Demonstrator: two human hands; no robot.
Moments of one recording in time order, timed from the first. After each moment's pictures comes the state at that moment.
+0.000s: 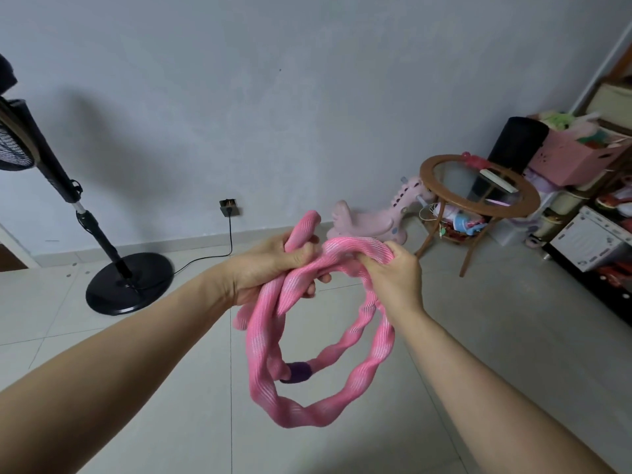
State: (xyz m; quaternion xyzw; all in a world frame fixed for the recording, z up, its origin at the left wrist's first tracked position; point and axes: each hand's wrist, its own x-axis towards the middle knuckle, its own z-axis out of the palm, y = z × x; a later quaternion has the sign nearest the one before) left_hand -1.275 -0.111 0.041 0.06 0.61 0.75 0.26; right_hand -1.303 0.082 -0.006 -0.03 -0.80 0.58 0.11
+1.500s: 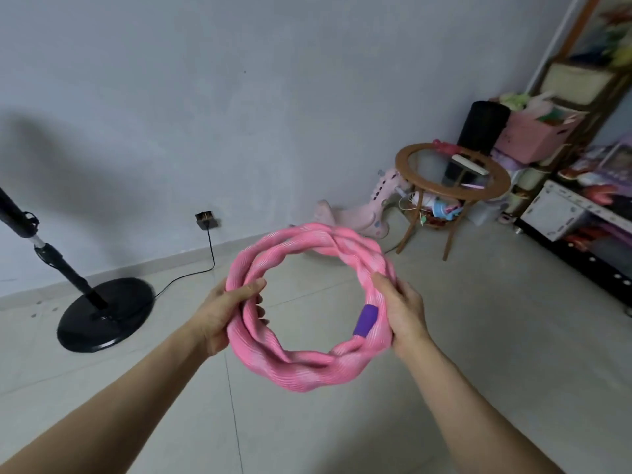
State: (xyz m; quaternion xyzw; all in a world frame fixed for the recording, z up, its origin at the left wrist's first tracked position) left_hand -1.287 -0.173 -0.027 -0.17 0.59 0.78 0.13; right_hand -1.302 0.080 -0.063 -0.21 -0.64 0.74 0.04
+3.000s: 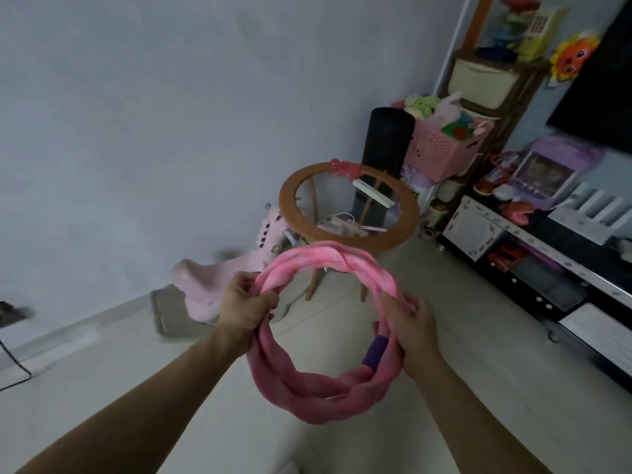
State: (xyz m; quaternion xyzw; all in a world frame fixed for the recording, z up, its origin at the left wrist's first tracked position) left_hand -1.729 0.285 -0.067 -0.13 0.70 0.69 0.07; right_hand -1.668 0.510 -0.089 -0.33 -0.62 0.71 0.11
